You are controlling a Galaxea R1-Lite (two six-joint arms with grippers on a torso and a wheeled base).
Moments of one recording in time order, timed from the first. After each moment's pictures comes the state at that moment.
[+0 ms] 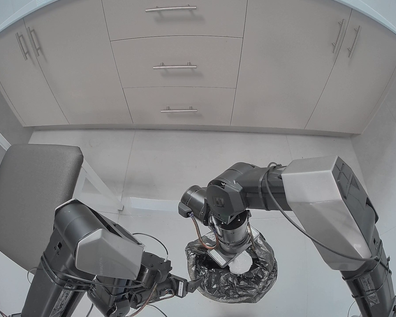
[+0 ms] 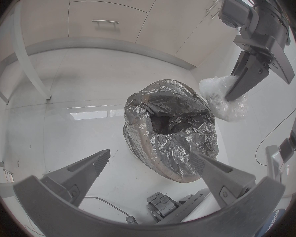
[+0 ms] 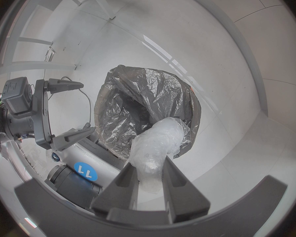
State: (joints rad) left arm -0.70 2.57 -0.38 -1.53 -0.03 -0.34; right arm 0.82 2.52 -2.00 1.04 -0.29 0.18
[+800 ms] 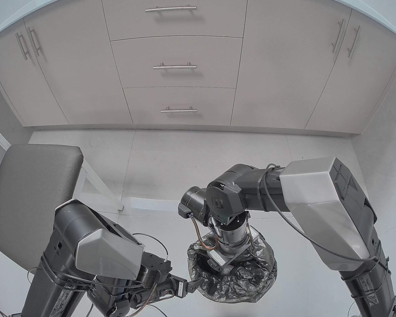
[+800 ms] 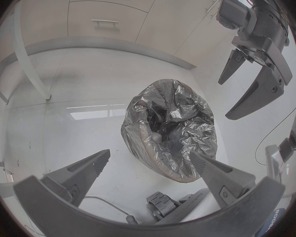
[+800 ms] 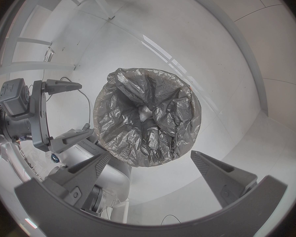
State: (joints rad) left arm -0.70 2.57 -0.38 -1.53 -0.03 -0.33; right arm 0.81 2.53 -2.00 1.03 -0.29 0.18
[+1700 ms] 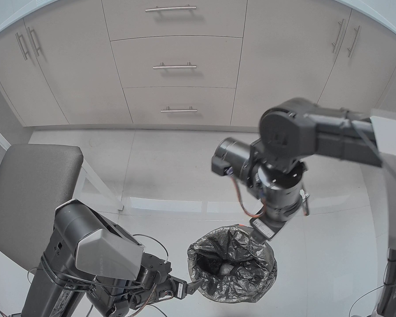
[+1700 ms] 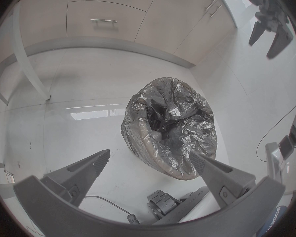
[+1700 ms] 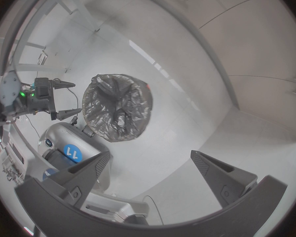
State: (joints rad) left arm -0.70 2.57 -0.37 -1.53 -0.03 -0.32; right arm 0.78 2.24 -2.00 1.31 -0.45 0.17
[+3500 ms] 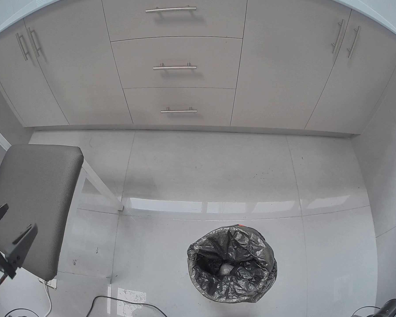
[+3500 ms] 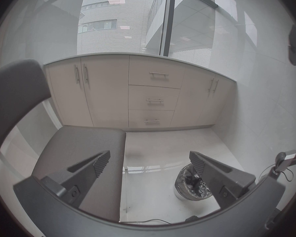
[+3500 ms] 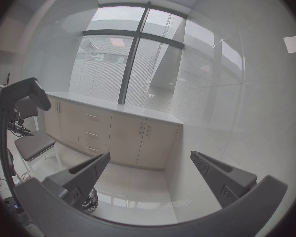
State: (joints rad) left arm 0.00 0.62 -0.35 -0.15 -0.26 0.00; right arm 0.16 0.34 -1.88 1.23 -0.30 -0.27
